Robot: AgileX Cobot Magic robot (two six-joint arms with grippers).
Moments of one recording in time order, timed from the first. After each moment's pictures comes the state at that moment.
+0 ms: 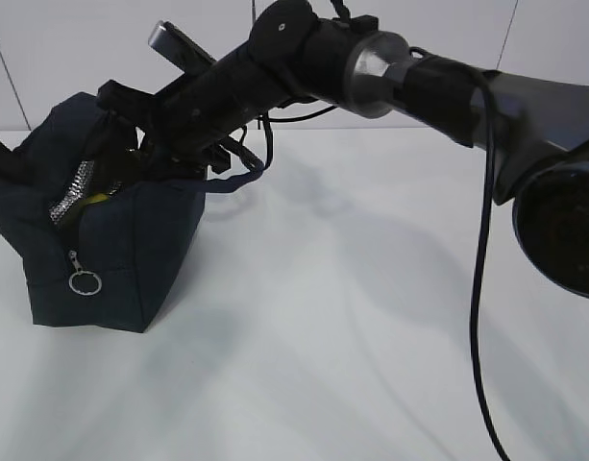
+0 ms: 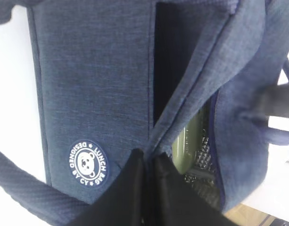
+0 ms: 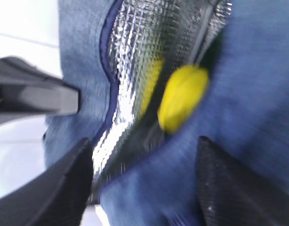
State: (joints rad) left arm 0.26 1.93 -1.39 -0.89 1.19 0.57; right arm 0.55 2.45 -2.27 0.86 0.88 -0.05
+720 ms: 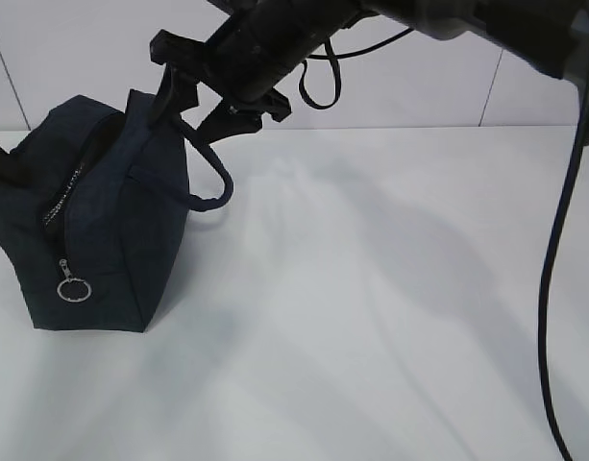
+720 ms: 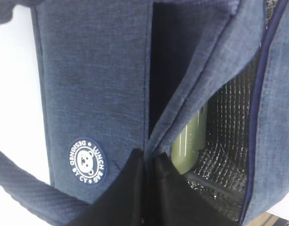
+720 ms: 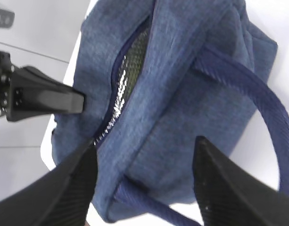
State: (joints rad) left arm 0.26 1.93 -1.39 -0.87 1.19 0.57; right arm 0.48 2.32 -2.29 0.68 1.13 -0.02
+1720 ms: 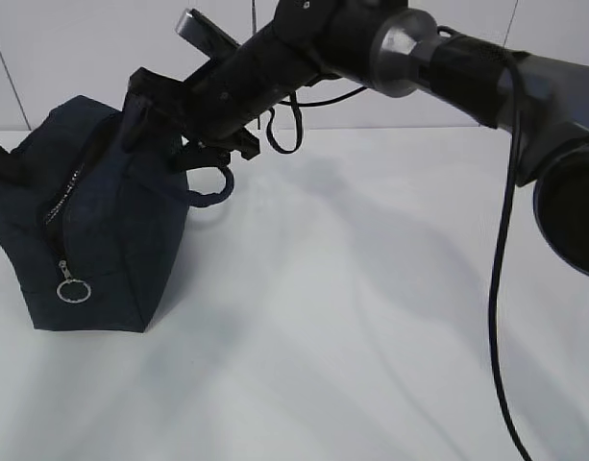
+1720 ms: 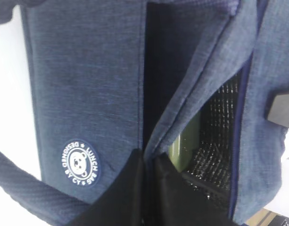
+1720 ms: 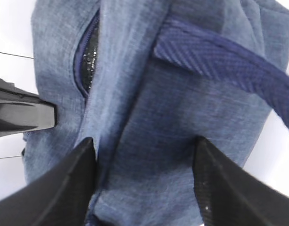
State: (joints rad) left arm 0.26 1.93 -1.39 -0.87 1.19 0.57; right arm 0.51 2.42 -2.29 0.77 0.95 0.01
